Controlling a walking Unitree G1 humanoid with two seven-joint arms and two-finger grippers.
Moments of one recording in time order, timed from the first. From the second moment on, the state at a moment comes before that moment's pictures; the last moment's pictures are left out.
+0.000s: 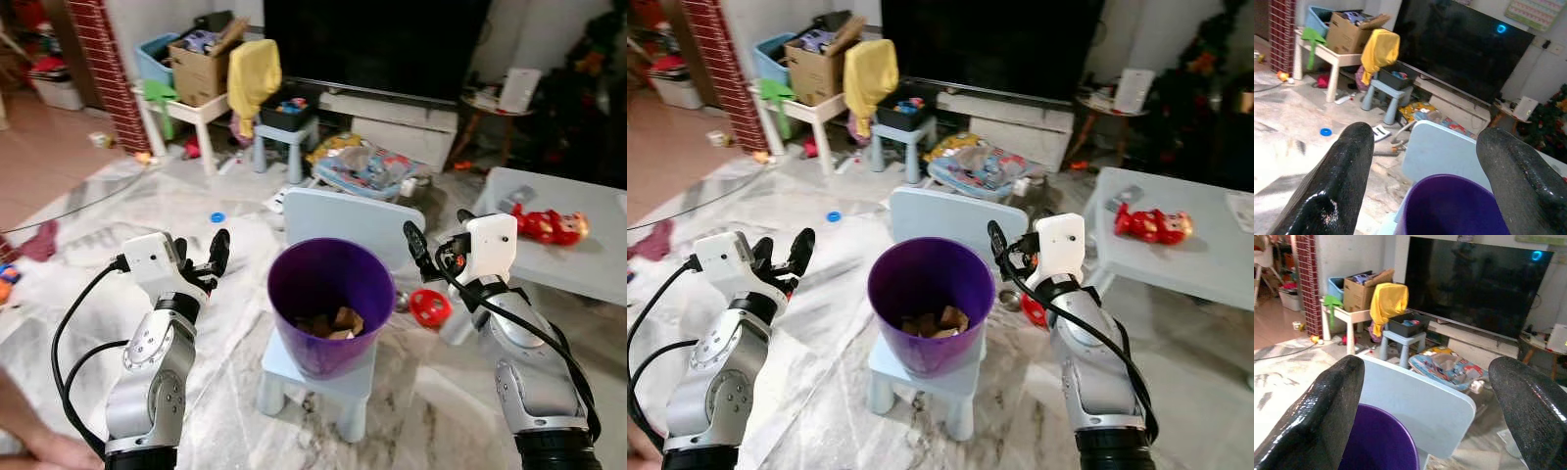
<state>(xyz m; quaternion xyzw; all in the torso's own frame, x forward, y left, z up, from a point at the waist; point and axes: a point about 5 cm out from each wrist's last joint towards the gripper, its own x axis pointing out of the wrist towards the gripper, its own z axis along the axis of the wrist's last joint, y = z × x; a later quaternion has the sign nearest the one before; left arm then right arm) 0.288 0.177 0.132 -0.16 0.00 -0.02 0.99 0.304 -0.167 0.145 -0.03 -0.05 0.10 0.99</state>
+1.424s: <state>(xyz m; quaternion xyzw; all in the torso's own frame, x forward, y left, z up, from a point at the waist) 0.288 0.169 0.130 -0.16 0.01 -0.04 0.99 0.304 -0.169 0.145 -0.03 -0.05 0.10 0.99</state>
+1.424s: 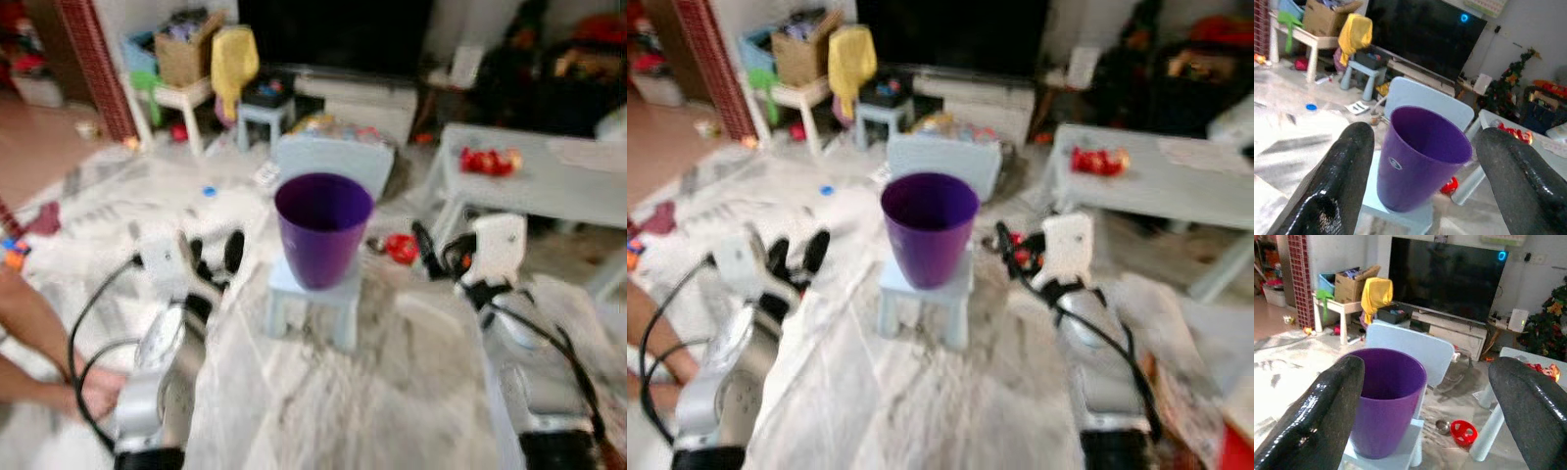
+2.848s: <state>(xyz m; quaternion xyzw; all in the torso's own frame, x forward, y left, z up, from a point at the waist) 0.289 0.159 0.128 -0.17 0.01 -0.06 0.98 0.304 -0.172 0.143 -0.04 -0.04 0.09 0.99</state>
